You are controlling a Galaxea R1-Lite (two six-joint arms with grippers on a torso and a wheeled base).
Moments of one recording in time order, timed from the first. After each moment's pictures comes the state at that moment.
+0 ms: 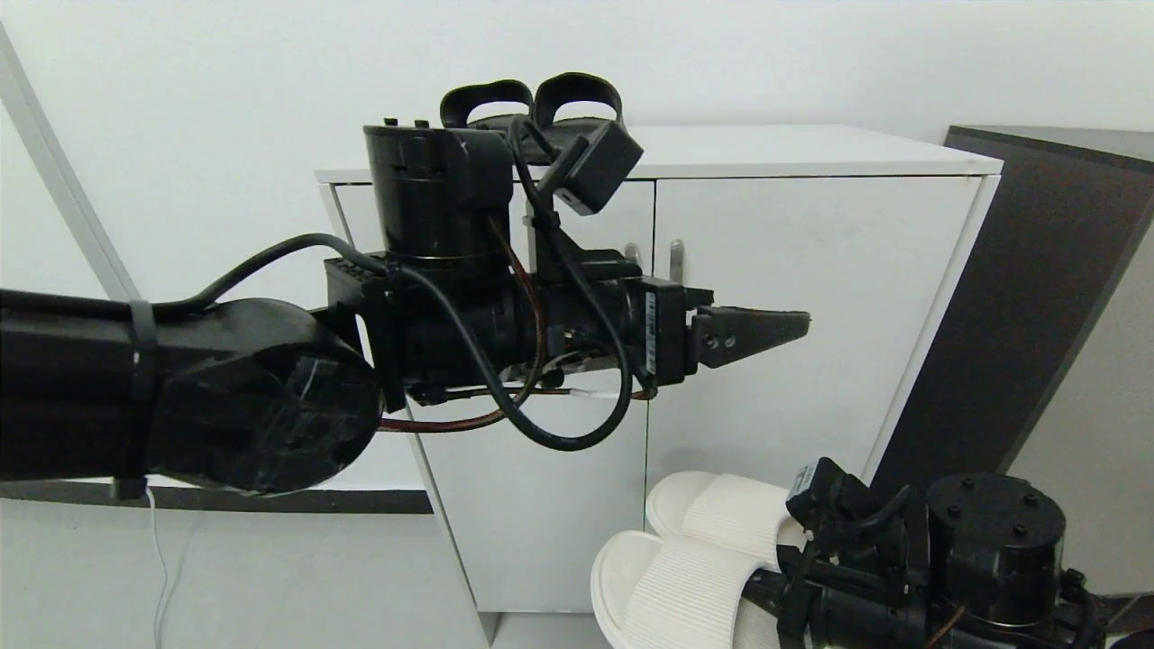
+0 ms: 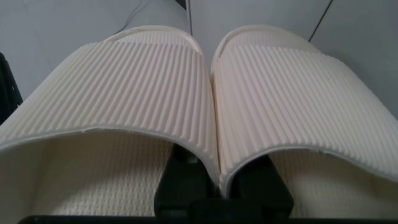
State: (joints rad) left arm -0.73 1.76 -1.23 -0.48 -0.53 -0.19; right arm 0.76 1.79 -0.30 -1.22 0.21 -0.04
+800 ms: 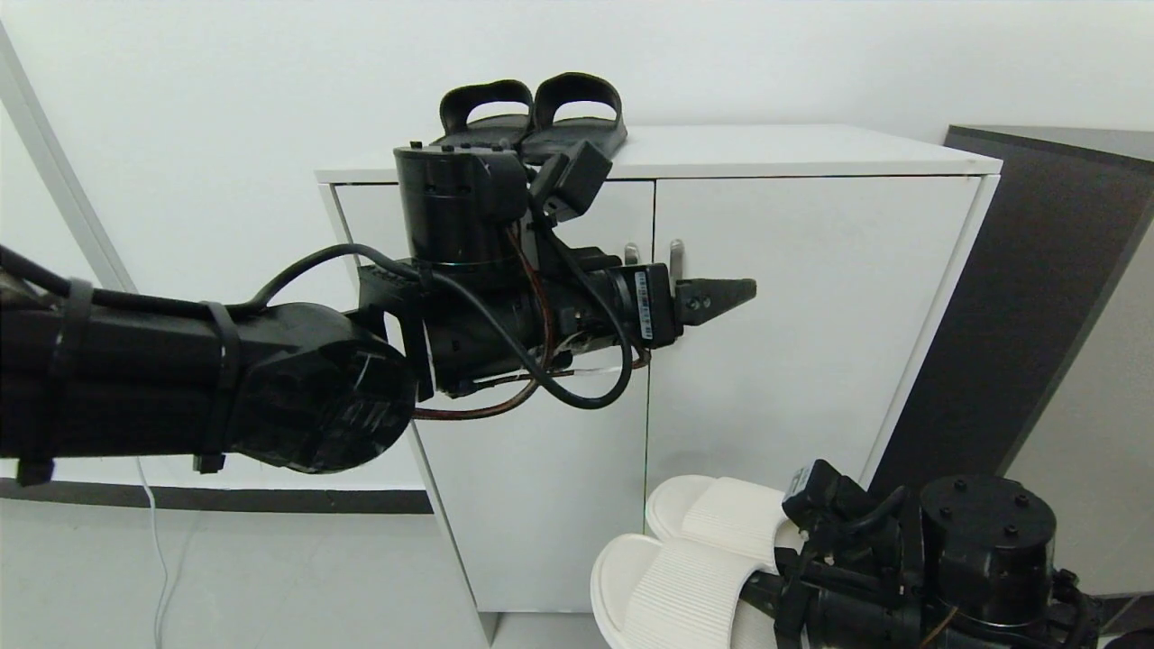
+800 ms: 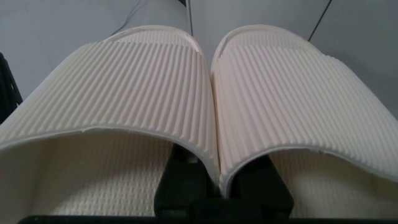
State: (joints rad) left arm -0.68 1.81 -1.25 -0.52 -0.32 -0.28; right arm 0.76 1.80 -0.30 -1.22 0.21 -0.03
